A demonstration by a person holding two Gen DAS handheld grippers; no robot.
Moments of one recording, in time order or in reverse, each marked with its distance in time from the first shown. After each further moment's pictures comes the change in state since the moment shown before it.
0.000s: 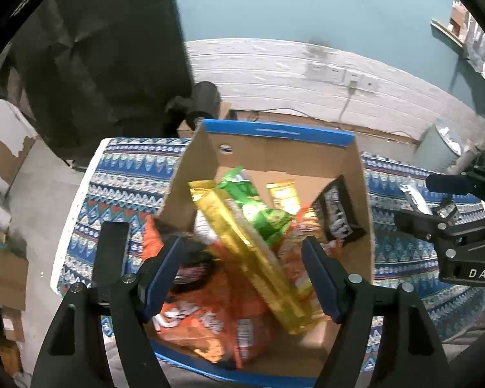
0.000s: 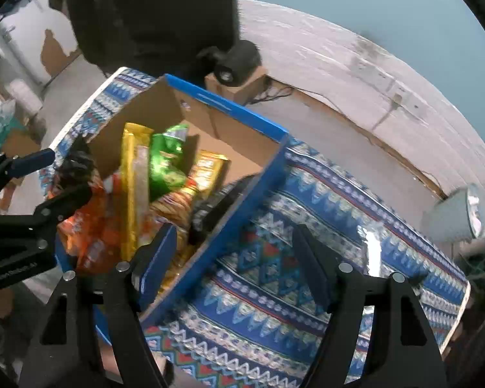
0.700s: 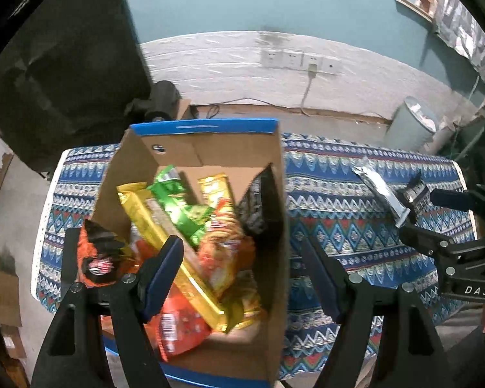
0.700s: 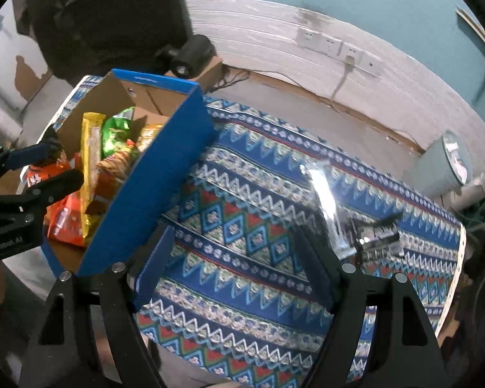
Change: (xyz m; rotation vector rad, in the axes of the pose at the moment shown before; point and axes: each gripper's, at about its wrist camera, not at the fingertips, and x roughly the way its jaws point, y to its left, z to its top) left arm 0.000 -0.083 0.000 0.094 0.042 -0.085; right arm -0.026 -0.072 -0.069 0.162 0.008 -0.043
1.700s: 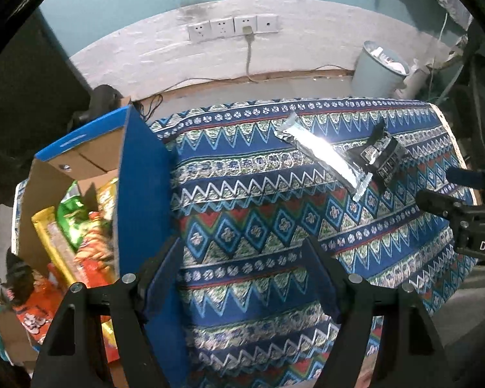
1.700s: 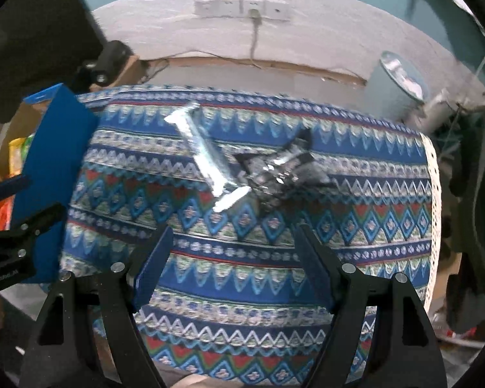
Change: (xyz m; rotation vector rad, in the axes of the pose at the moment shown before) left arm 0.060 -0.135 0.003 0.188 0.115 -0.047; right arm 0.015 -0.143 -0.064 0.282 0.067 -0.129
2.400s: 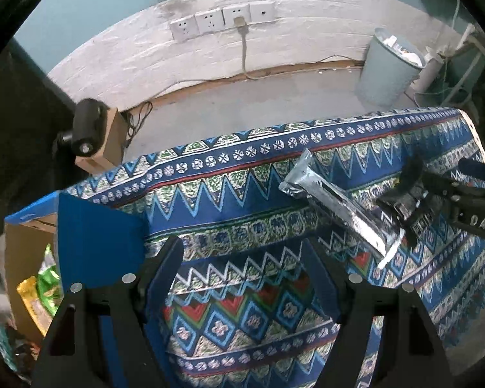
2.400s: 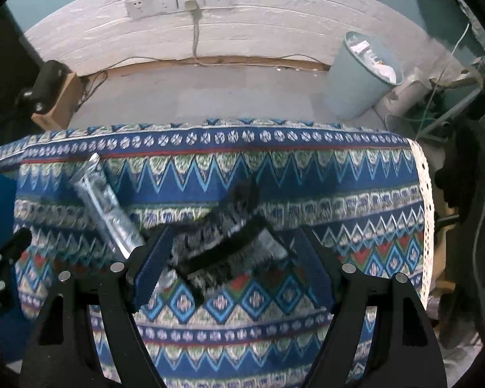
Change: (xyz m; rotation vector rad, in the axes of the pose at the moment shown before) left arm 0.078 -0.019 0.084 0.047 0.054 0.027; right arm 0.075 -0.046 0.075 0.112 0.026 -0.153
